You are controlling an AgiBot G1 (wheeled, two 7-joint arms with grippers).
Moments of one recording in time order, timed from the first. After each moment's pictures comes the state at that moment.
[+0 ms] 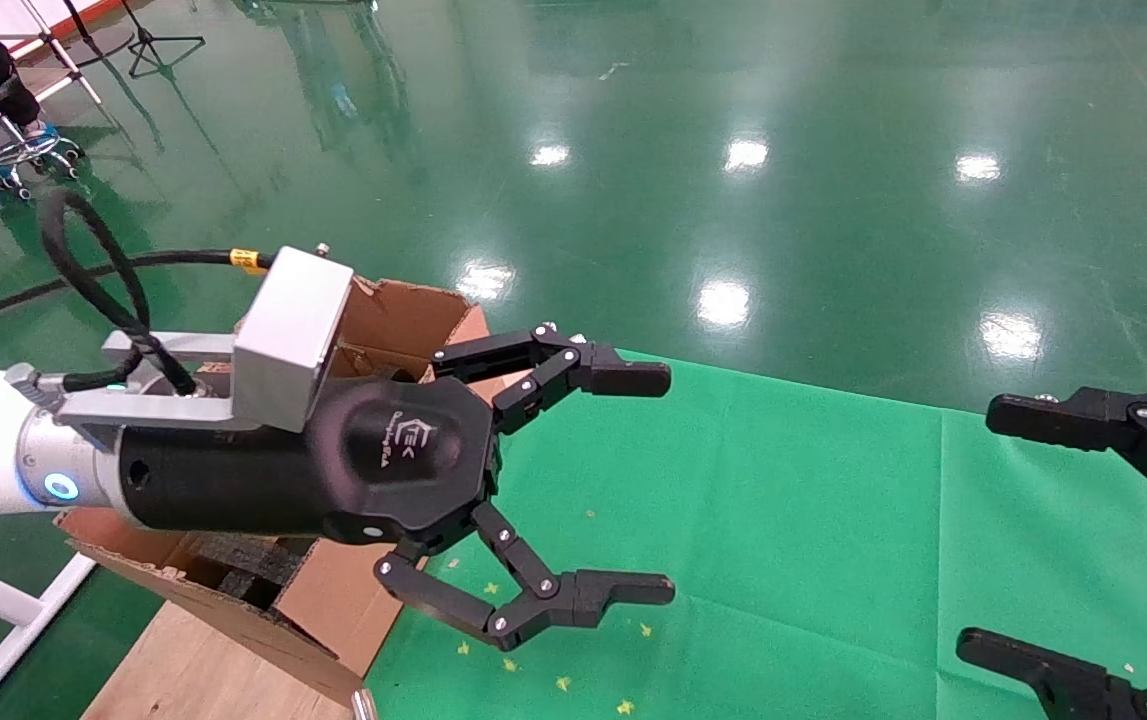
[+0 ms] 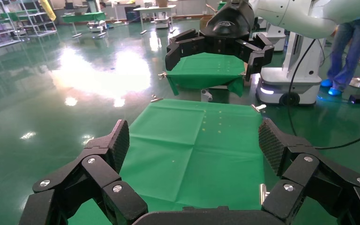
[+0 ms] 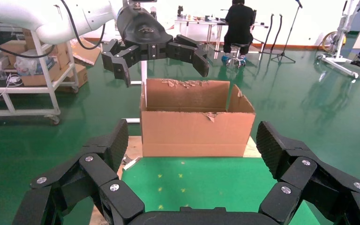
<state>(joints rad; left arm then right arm) -1.07 0.61 0.28 -1.28 0.73 1.50 -0.19 1.08 -0.60 -0.32 1.27 -0.70 -1.48 0.16</state>
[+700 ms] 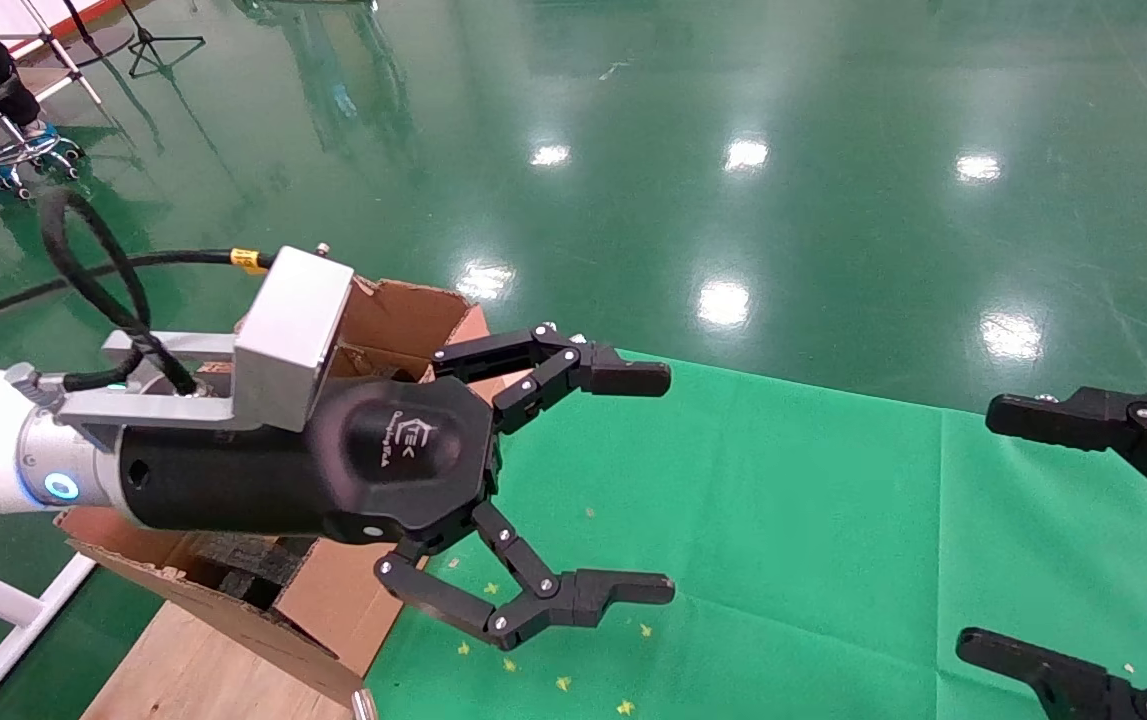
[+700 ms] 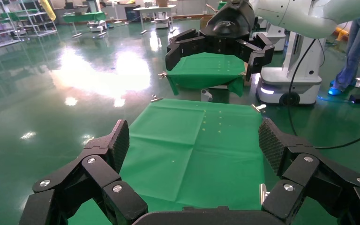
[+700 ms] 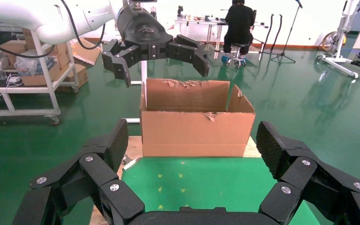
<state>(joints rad) -1.08 0.61 0.28 -1.28 0.73 1.49 -0.19 1.08 -0.60 -0.32 1.27 -0.70 -1.48 0.16</state>
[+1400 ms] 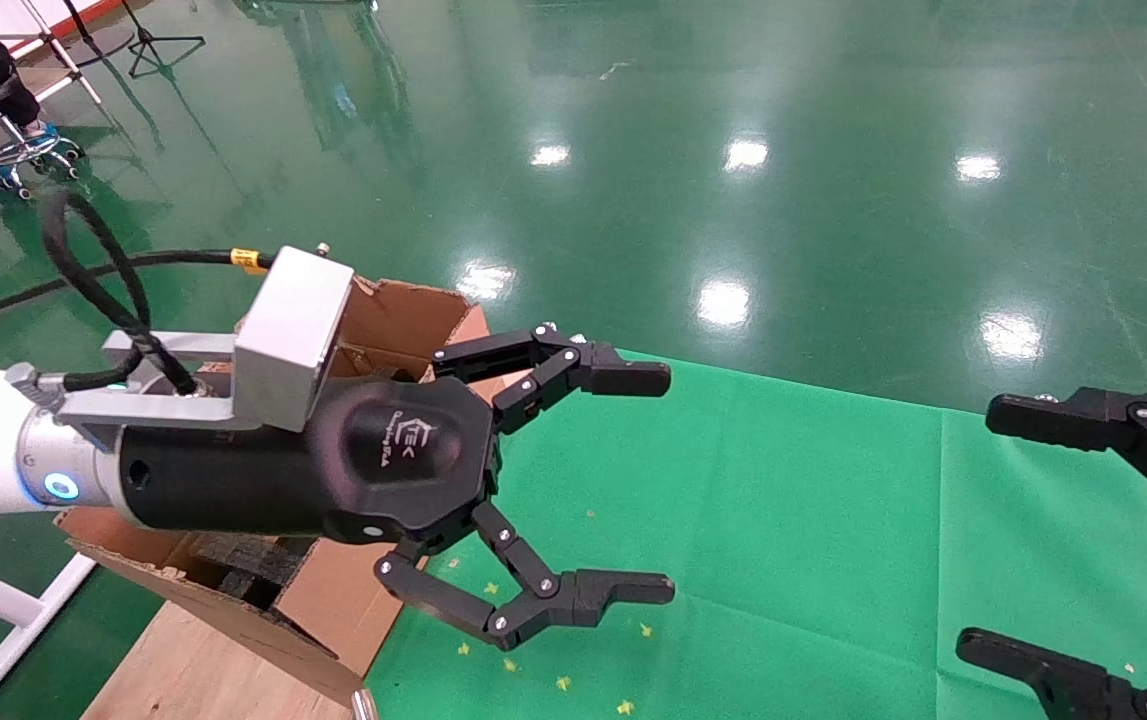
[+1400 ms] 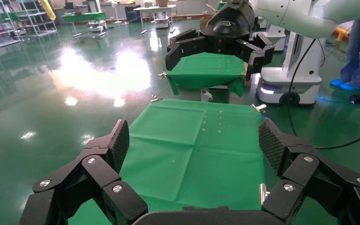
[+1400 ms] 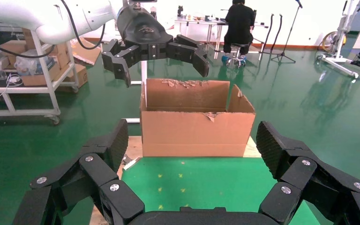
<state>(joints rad) -1.08 0.61 0.28 -1.28 0.73 1.49 -0.19 1.08 -0.60 -0.32 1.27 -0.70 -1.48 0.16</state>
